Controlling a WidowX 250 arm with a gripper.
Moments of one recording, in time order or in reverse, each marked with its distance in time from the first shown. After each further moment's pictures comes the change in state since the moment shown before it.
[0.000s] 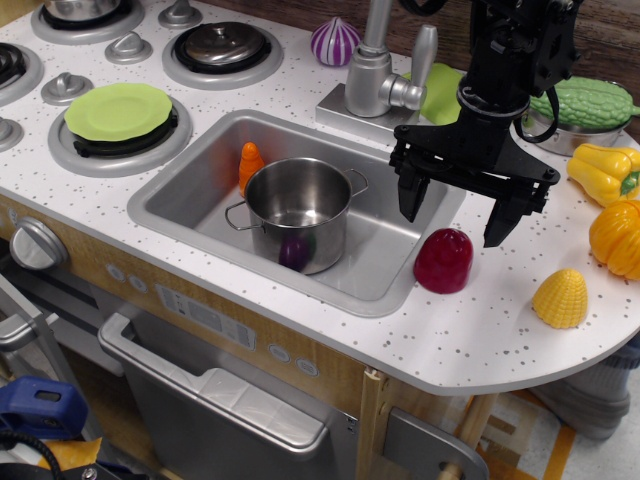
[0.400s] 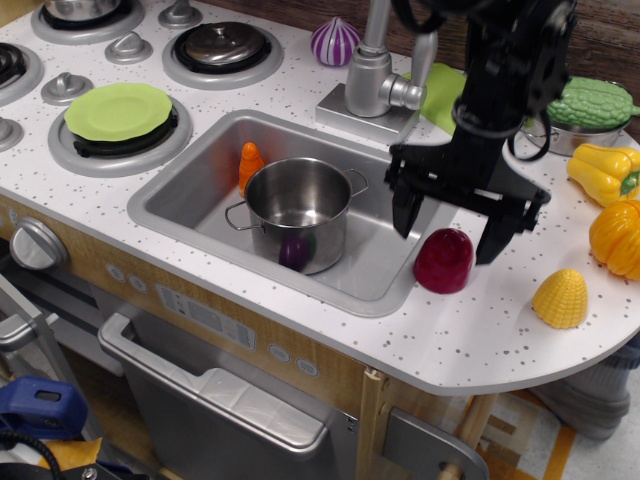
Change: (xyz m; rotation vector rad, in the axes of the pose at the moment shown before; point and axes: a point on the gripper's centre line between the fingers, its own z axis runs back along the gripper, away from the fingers) arm -0.007 0.001 -0.017 0.000 0.028 -0.010
